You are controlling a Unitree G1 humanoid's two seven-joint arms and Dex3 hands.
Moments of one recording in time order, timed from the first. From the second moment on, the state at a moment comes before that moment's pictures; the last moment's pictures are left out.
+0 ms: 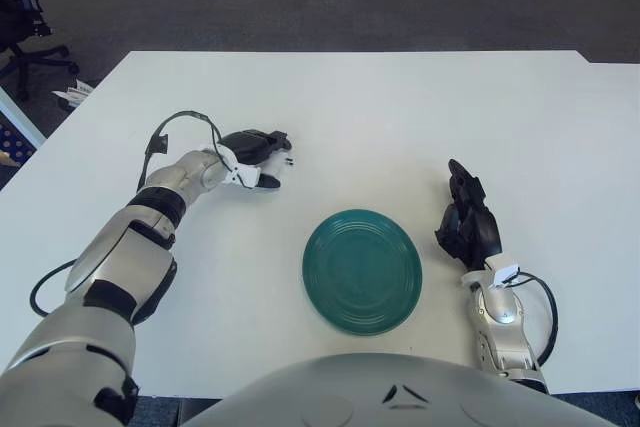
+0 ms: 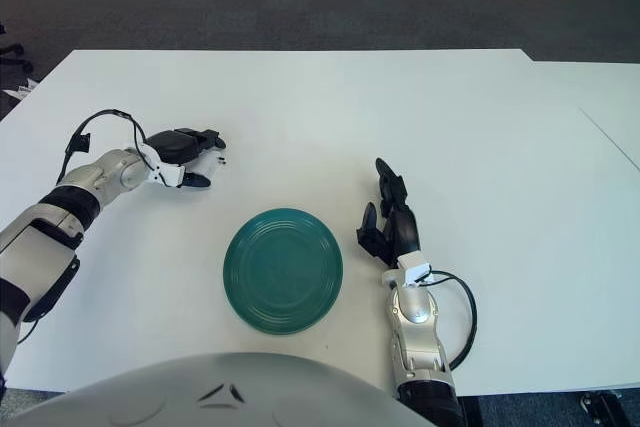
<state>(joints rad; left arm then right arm) -0.77 0.50 -0.63 1.11 0.79 -0.55 0.03 0.26 -0.03 -0.01 0.13 -0.03 -0.38 -0.01</state>
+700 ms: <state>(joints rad) -0.77 0.49 -0.68 1.14 0.83 -0.51 0.21 0.26 -0.02 -0.02 0.13 -0.01 -0.38 0.00</state>
